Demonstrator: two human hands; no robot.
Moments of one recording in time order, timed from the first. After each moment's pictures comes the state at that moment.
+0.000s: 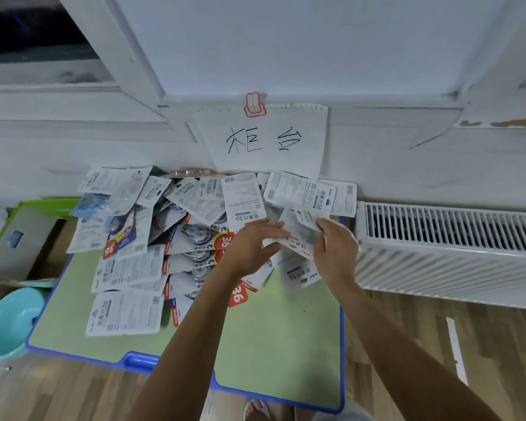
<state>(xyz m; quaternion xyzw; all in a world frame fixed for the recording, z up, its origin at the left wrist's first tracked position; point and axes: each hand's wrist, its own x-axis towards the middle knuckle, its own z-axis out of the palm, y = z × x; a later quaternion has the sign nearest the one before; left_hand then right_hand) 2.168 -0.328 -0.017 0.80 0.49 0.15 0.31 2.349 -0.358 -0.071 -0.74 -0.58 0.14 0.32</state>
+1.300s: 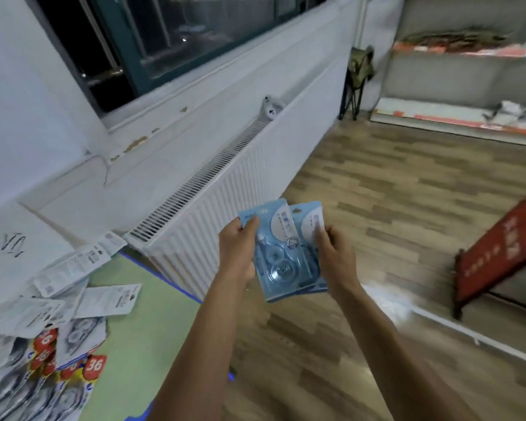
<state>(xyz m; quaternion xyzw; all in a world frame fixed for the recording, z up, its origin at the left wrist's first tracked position) 2.314 -0.648 0.076 0.60 0.28 0.13 0.74 2.338 -0.800 0.057 -0.73 0.01 0.01 0.69</state>
